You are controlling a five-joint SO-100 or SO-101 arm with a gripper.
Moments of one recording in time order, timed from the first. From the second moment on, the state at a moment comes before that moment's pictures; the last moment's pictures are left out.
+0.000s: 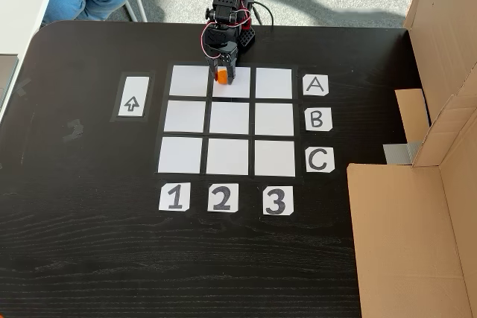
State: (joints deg) arm 6.5 139.7 157.4 61.6 8.6
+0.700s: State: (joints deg) arm 9.5 138.7 157.4 66.7 -5.3
